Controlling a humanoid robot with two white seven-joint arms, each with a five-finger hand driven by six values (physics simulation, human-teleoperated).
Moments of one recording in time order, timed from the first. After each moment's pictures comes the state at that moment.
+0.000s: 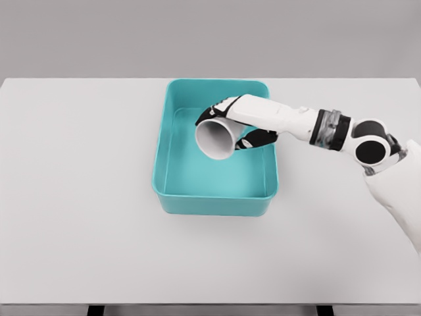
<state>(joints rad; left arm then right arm) -0.02 0.00 -0.11 -0.10 0.05 0.03 -0.05 -0.61 -0.47 0.53 -1.52 0.19 -0.47 0.61</state>
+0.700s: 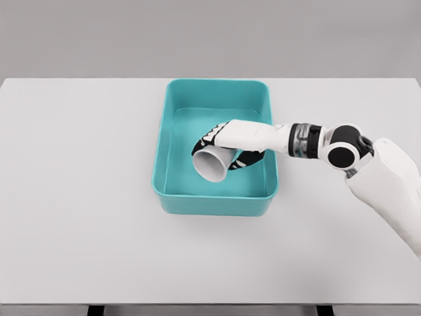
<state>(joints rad) -0.02 0.00 -0.11 -0.10 0.05 0.03 -0.05 -0.69 -0.46 0.72 -1.42 0.32 -0.46 0.61</state>
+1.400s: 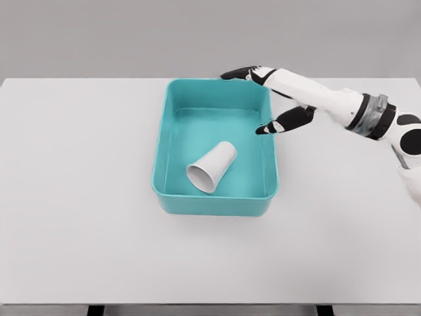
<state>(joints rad) -0.02 0.00 -0.11 -0.10 0.05 0.03 -0.05 -0.54 -0.57 0.39 -1.55 -0.12 -0.45 0.61</state>
